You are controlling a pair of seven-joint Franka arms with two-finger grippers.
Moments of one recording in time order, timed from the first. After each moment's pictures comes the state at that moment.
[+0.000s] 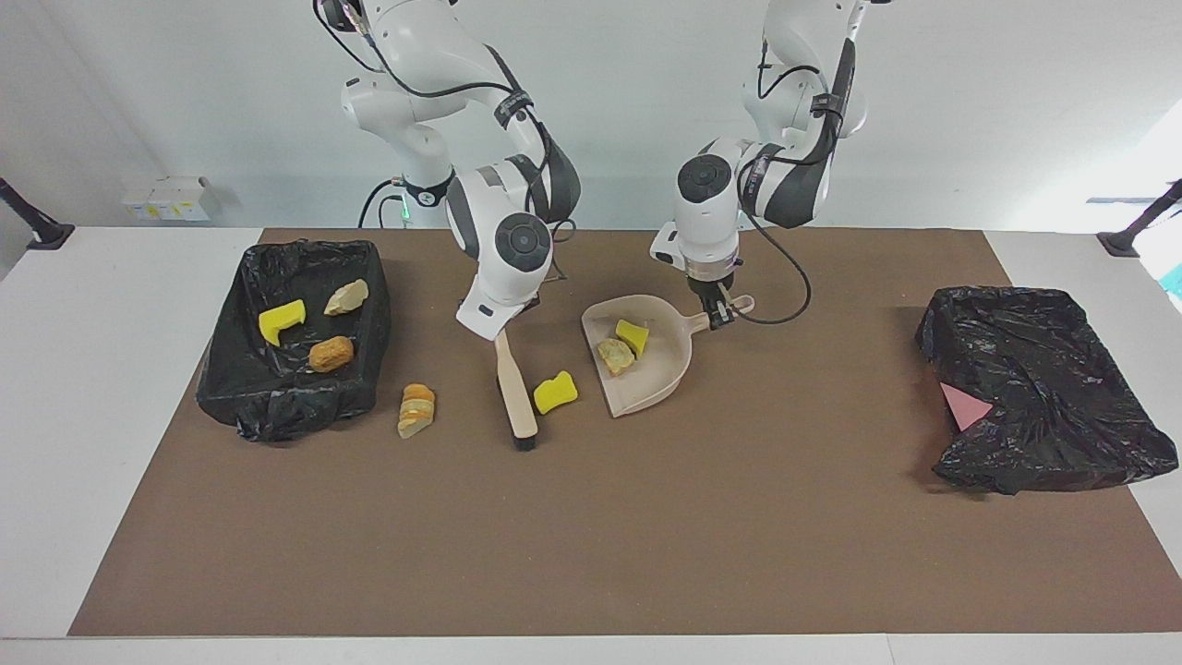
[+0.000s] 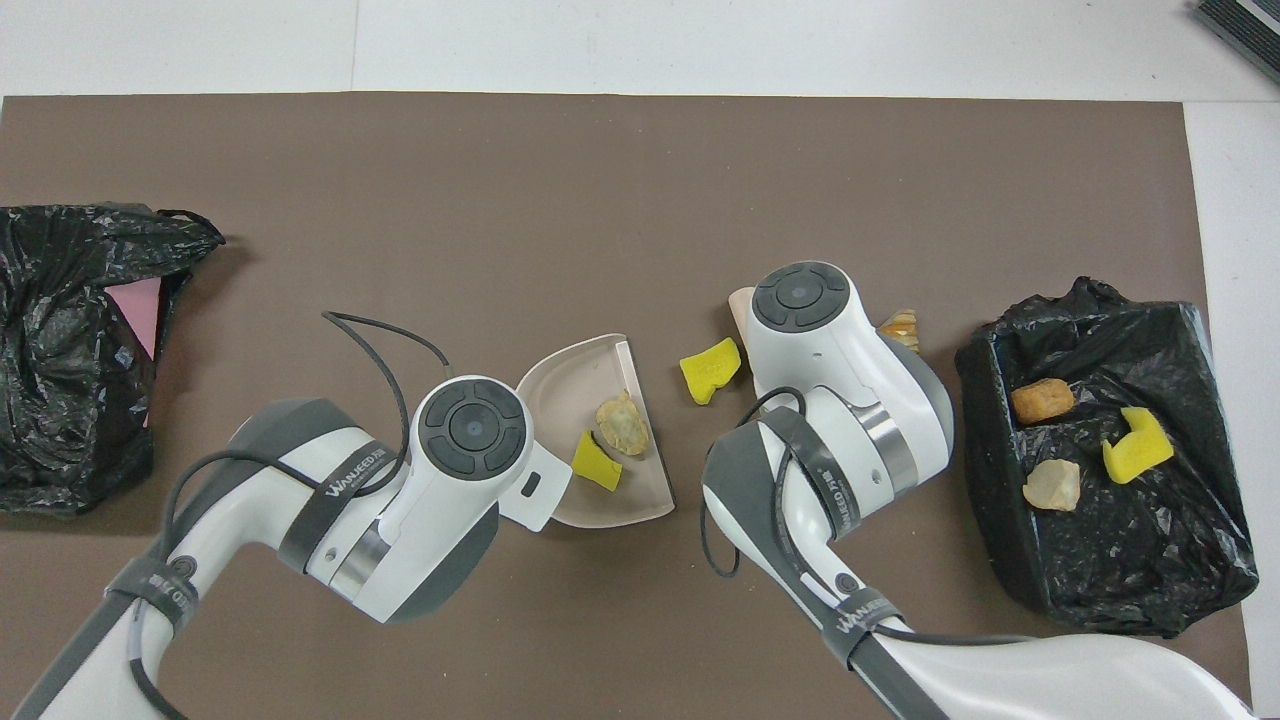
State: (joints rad) left arm -0.57 0.07 -0.04 -2.13 0.18 2.00 0.64; right arm 0.37 0.28 0.09 -1.87 -0.08 1.70 0.20
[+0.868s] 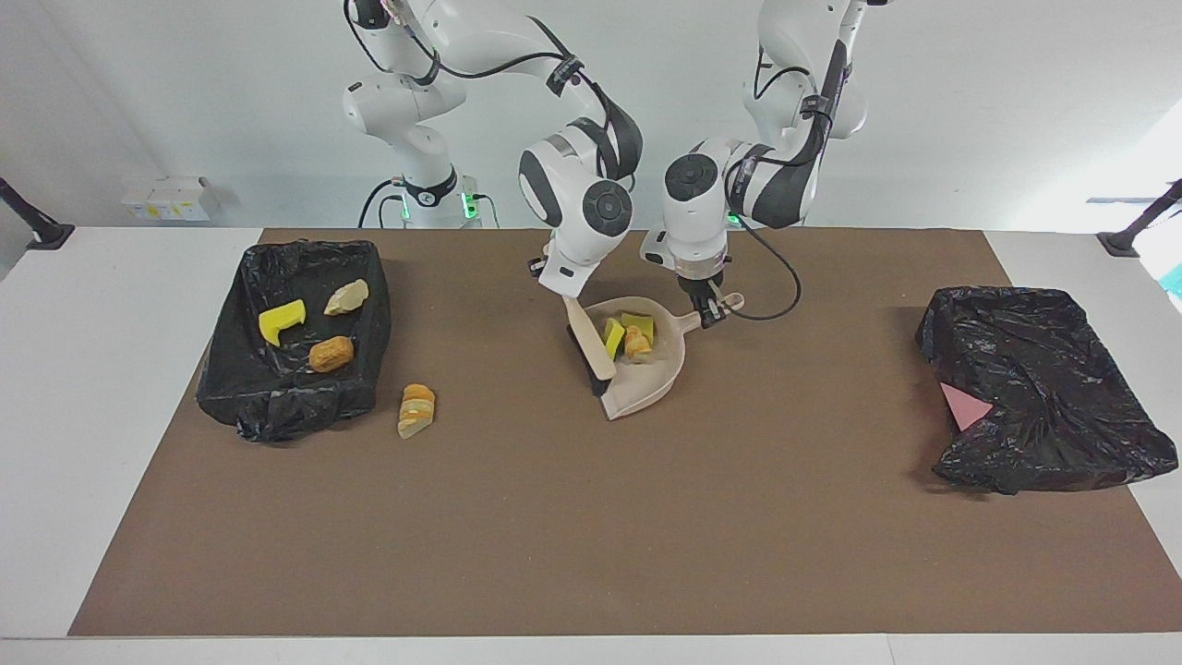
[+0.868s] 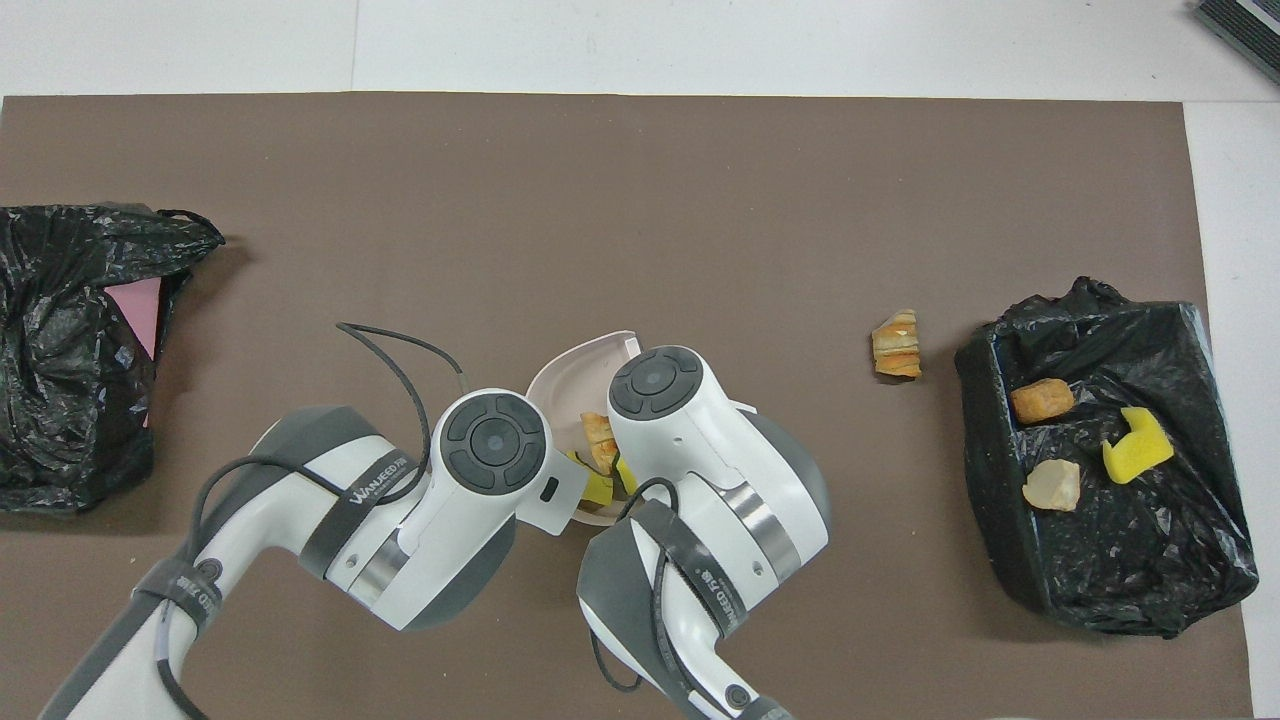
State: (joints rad) left arm -0.59 0.08 -0.04 -2.15 0.18 2.07 0.60; right arm 0.56 0.26 0.09 -1.85 0.07 1.58 0.23
